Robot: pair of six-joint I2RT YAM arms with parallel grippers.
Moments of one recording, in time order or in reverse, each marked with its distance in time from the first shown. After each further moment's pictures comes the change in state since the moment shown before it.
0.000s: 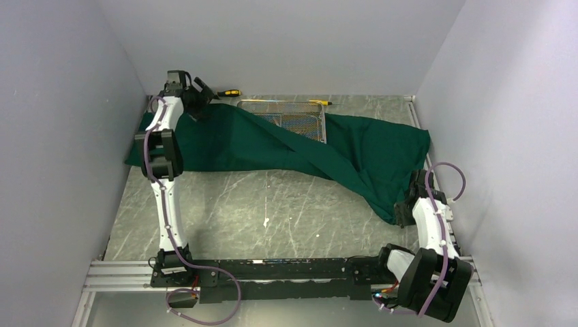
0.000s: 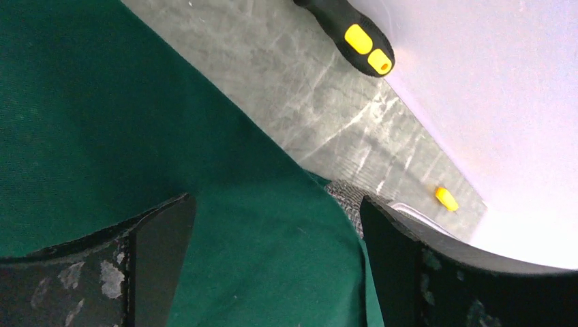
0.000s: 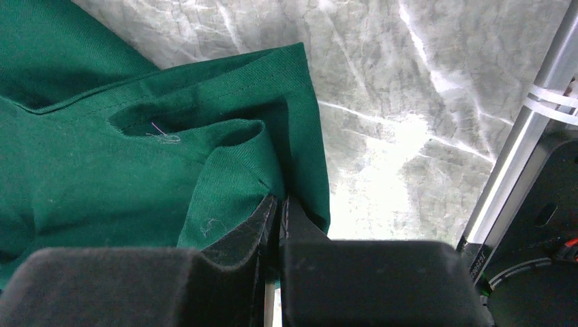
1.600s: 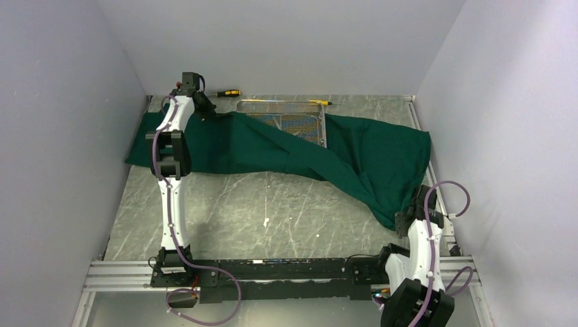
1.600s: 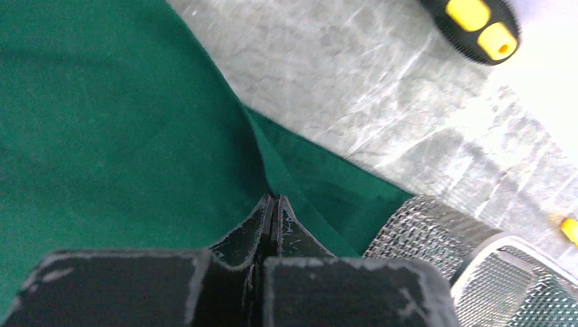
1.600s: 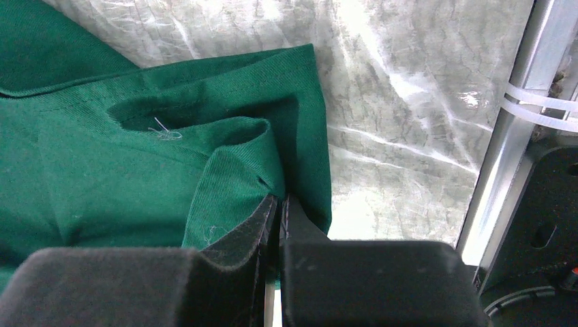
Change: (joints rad) left arm -0.076 0.077 0.140 -0.191 -0.272 0.138; right arm -0.081 -0.243 -0.153 0.026 -0.010 0.008
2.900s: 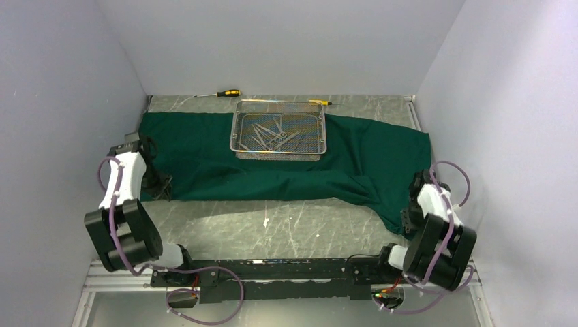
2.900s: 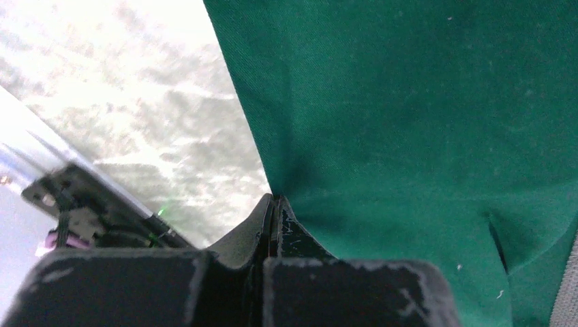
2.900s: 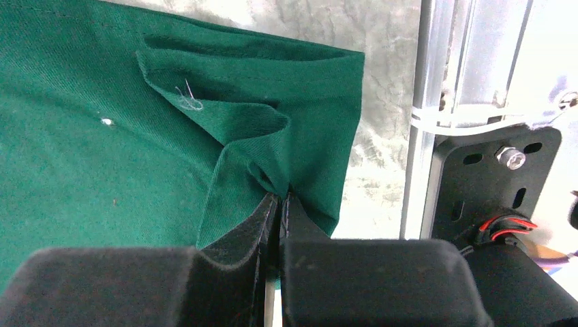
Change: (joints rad) left arm 0.301 -1.125 -1.260 -0.371 -0.218 -0.107; right arm -0.004 0.415 0.179 -0.103 0.151 0.042
